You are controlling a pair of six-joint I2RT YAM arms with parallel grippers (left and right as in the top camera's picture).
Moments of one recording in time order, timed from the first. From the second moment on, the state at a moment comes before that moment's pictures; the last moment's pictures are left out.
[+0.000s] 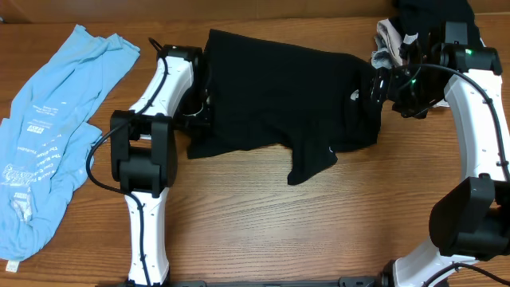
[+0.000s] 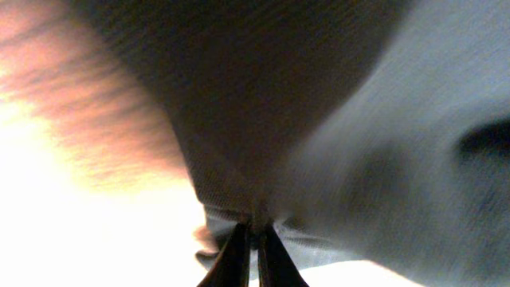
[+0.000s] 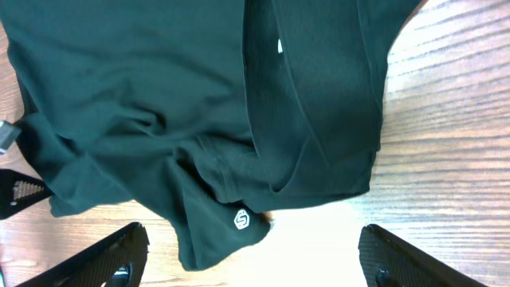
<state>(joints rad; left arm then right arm) -0.14 2.41 1.99 -1.46 0.03 -0.08 -0.13 1.84 1.70 -1.21 -0.36 0.15</state>
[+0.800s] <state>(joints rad) -0.04 2.22 2.30 -1.62 -0.15 -0.09 0.25 1.90 1.53 -0.71 -0.06 0.36</state>
